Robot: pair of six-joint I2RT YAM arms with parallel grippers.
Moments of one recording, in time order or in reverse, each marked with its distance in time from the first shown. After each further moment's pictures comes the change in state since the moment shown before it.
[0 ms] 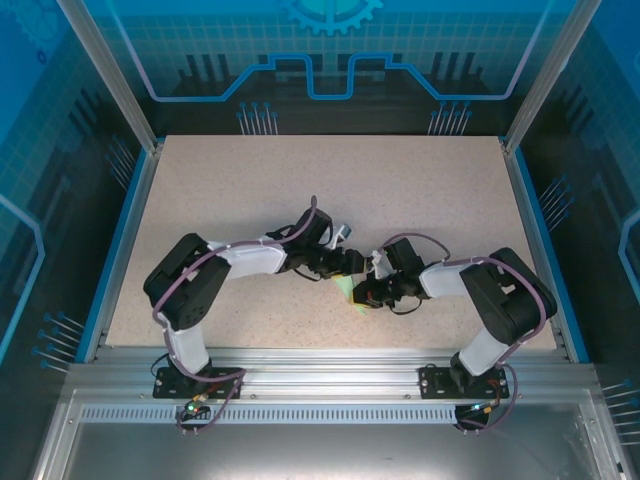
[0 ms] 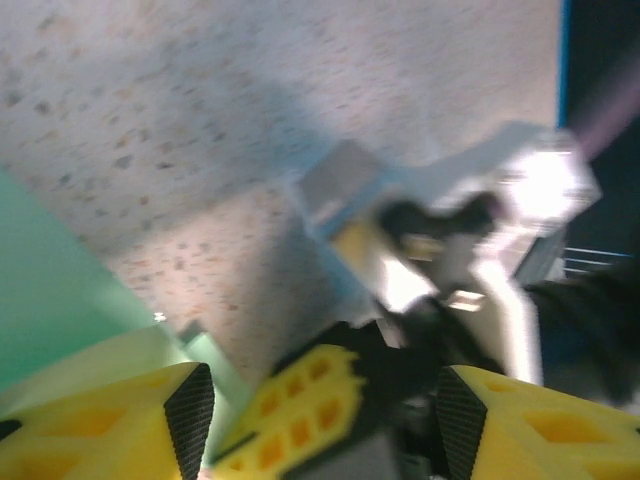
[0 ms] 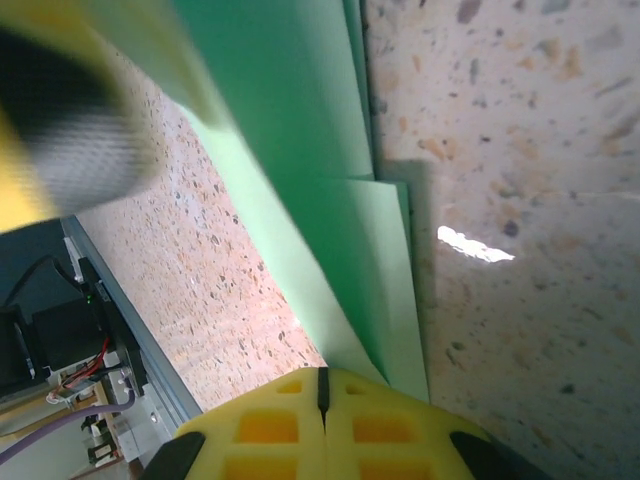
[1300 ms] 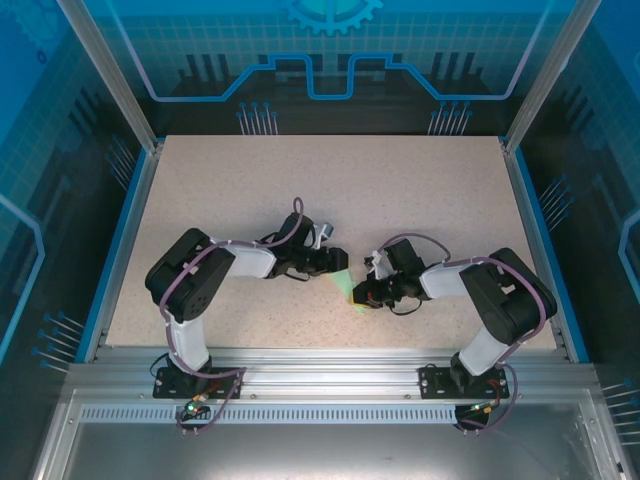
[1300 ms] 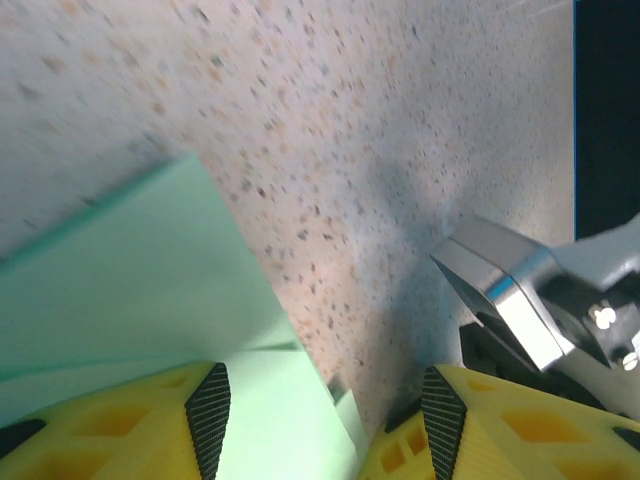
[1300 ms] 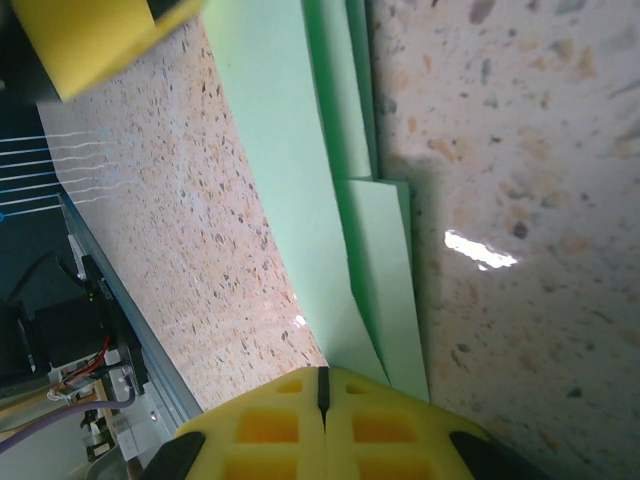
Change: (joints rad) left arm 0.106 0.073 -0.138 0.250 -0.030 0.012; right arm 0.000 0.000 -0.014 0.024 -0.005 -0.004
